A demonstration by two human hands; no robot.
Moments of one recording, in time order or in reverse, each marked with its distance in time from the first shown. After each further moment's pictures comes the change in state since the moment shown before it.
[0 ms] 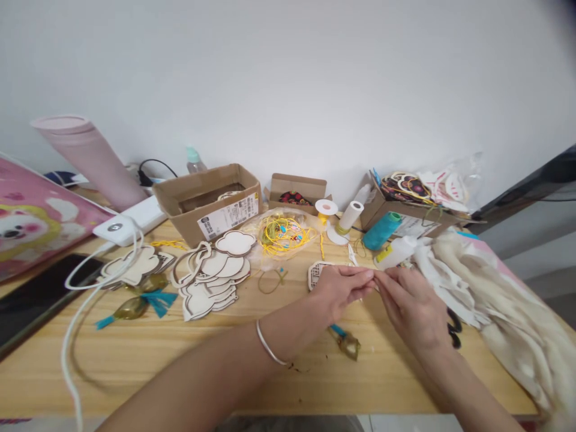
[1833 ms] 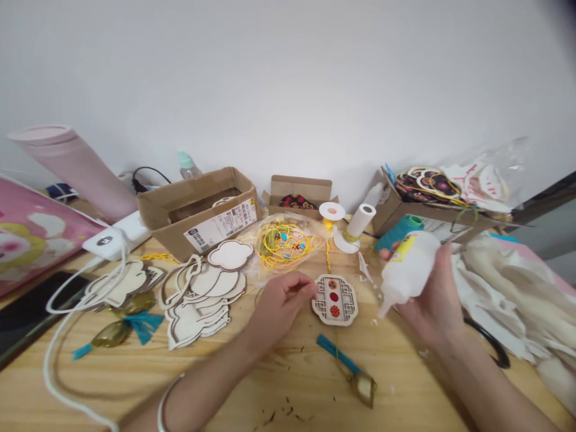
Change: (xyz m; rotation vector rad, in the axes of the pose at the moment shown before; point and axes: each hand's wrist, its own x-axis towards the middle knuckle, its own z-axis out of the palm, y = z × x) left_hand -0.040 0.042 -0.073 1.026 0.251 0.479; right_hand 0.048 0.020 0.035 1.339 0.005 0.688
